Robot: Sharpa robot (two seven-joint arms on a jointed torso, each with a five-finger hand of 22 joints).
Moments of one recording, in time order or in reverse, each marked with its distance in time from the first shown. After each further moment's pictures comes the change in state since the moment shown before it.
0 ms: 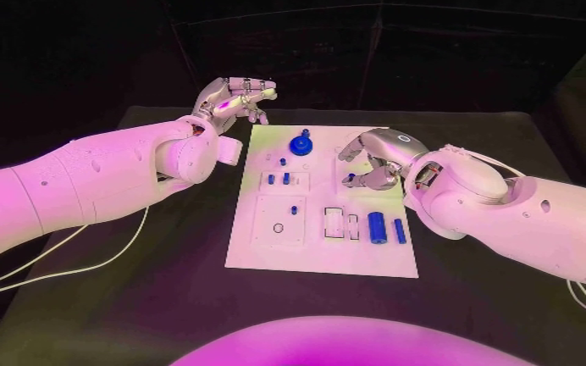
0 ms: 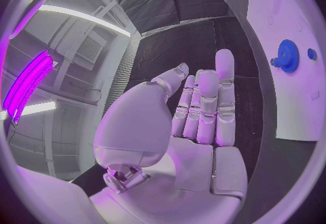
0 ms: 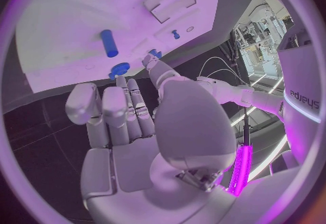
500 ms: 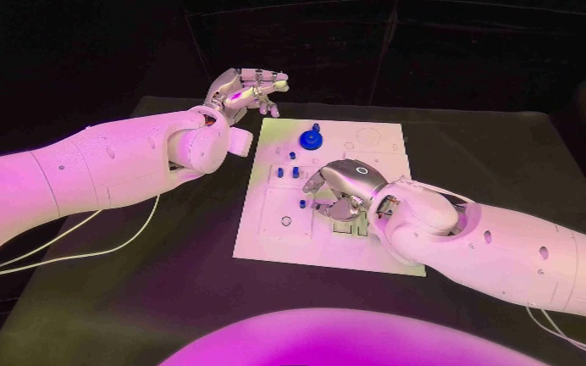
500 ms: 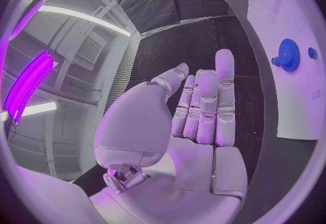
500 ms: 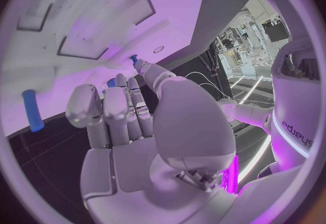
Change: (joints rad) left arm 0.000 0.000 0.001 0.001 0.000 -0.006 0.003; left_hand 0.000 0.000 0.000 0.000 0.000 0.000 0.000 0.000 0.000 0.000 0.000 0.000 0.000 0.000 0.000 0.000 0.000 0.000 0.000 0.000 0.000 0.000; right arm -0.111 0.173 -0.026 -0.054 -0.080 -0.030 0.094; right_hand 0.020 0.004 0.203 -0.046 0.059 0.065 0.025 0.000 -0.001 0.092 0.012 -0.042 -0.001 0.000 0.000 0.020 0.035 -0.001 0.005 0.005 0.036 0.044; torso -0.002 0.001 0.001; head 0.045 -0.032
